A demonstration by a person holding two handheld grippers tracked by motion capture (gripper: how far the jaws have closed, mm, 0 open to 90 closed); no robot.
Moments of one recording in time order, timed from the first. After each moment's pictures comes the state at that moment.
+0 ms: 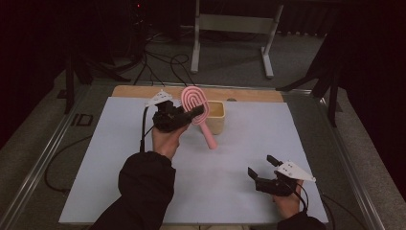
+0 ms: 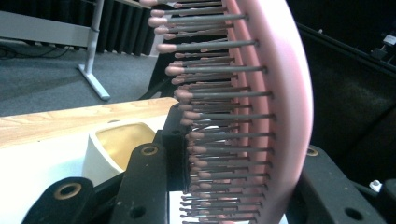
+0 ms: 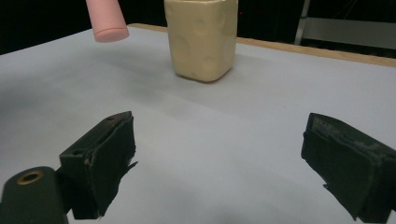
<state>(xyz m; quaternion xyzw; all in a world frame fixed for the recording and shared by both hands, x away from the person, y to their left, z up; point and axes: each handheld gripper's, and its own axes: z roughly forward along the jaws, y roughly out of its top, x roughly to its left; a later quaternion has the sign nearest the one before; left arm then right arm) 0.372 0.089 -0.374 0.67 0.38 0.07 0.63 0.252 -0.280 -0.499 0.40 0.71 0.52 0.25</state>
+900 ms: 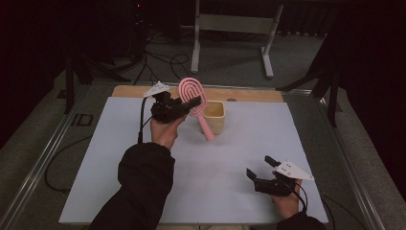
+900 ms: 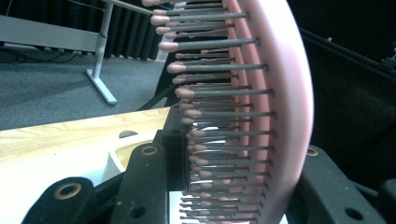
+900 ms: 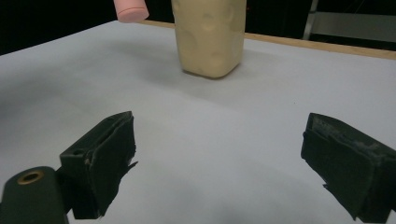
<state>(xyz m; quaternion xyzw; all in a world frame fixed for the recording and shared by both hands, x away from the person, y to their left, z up) 0.395 0.094 -0.368 0.66 0.39 0.08 0.63 0.253 -0.278 -0.501 0.40 0.72 0.52 0.24</state>
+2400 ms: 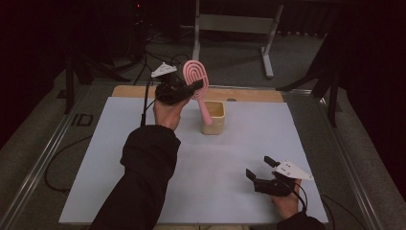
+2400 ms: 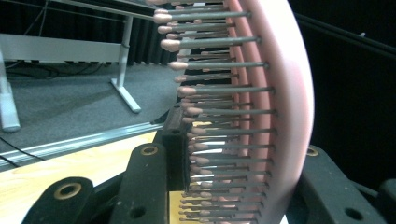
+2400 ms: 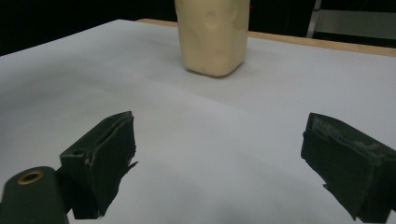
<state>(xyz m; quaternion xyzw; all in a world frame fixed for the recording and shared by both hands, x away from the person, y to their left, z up) 0.431 0.082 -0.336 0.68 0.40 0.13 0.61 0.253 -0.277 -0.501 0.40 0.72 0.52 0.23</state>
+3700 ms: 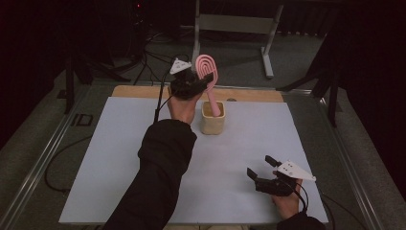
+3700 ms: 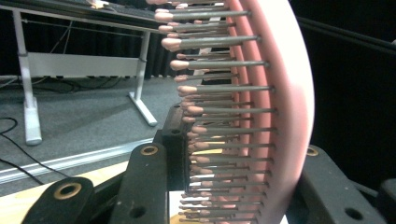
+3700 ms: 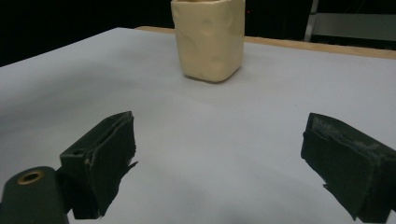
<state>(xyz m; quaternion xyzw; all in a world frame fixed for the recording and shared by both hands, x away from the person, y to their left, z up) 0.450 0.042 -0.340 0.66 0.41 0.18 0.61 0.252 -0.280 -0.500 0.41 0.71 0.53 0.23</state>
